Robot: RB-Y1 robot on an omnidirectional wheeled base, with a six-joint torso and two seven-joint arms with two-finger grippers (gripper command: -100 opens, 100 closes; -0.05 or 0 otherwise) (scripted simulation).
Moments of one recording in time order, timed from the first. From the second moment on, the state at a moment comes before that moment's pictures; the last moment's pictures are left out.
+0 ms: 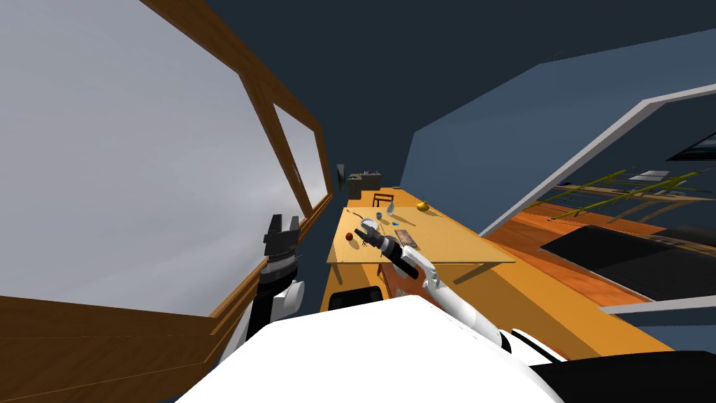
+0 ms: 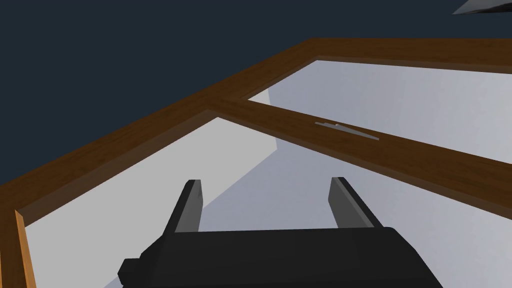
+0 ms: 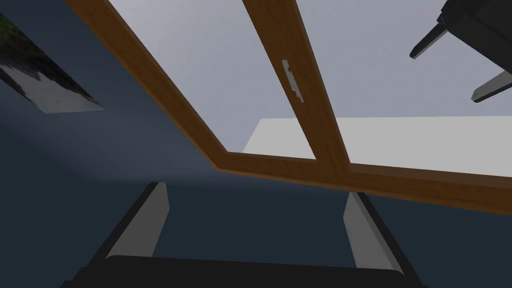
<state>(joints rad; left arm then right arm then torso) 0.47 -0.03 -0.04 -2.23 -0.12 -0.60 0.08 0.11 -0.58 0.40 -1.97 0.57 -0.45 -0.02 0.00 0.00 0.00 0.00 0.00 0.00</state>
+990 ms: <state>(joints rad) 0.47 -0.03 -0.04 -2.23 -0.12 -0.60 0.08 -0.06 -0.74 0.59 -1.76 0.87 -0.50 -0.07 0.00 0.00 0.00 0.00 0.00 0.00</state>
